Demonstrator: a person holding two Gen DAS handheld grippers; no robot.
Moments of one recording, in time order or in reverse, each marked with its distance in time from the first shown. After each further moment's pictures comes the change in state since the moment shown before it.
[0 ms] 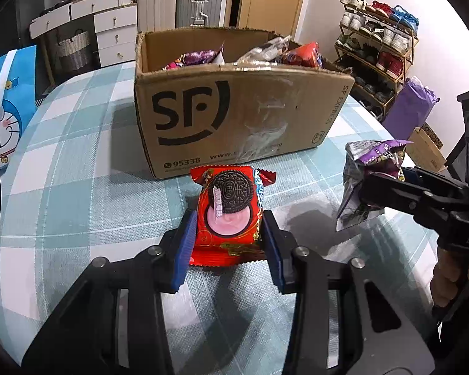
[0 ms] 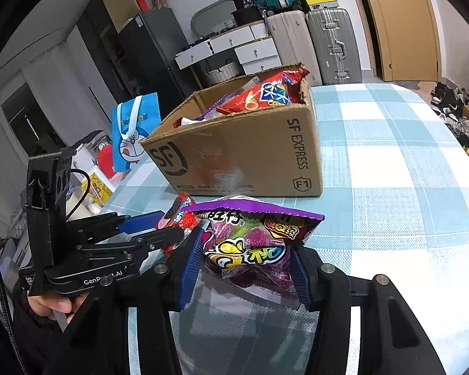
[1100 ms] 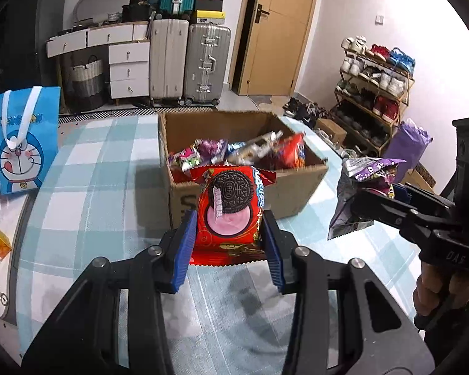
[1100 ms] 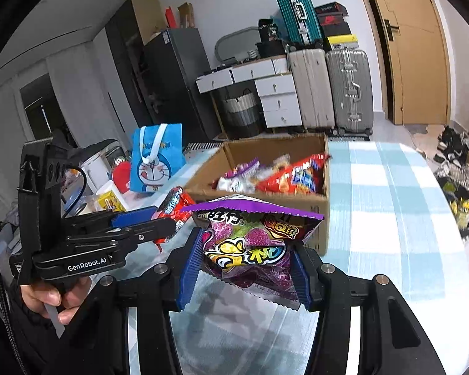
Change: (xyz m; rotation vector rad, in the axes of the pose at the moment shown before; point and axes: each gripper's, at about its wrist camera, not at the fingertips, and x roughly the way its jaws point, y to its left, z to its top) left arm -0.113 0.001 0.037 -0.058 -0.196 -0.001; right arm -0.052 0.032 0.042 -0.134 -0.147 0.015
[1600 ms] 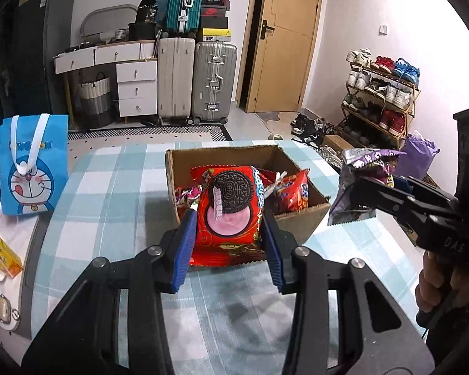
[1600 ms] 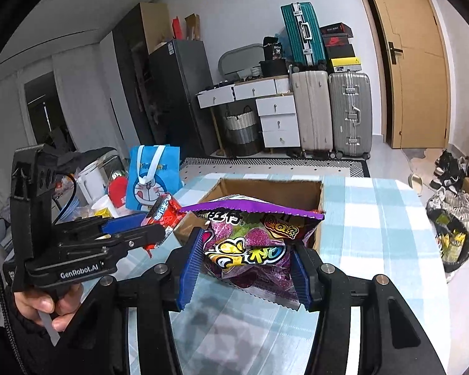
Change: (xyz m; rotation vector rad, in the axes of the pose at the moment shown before) left arm -0.014 -0.010 0.043 0.010 -0.072 0.046; right arm -0.002 -0.003 0.046 -0.044 -0.065 -0.024
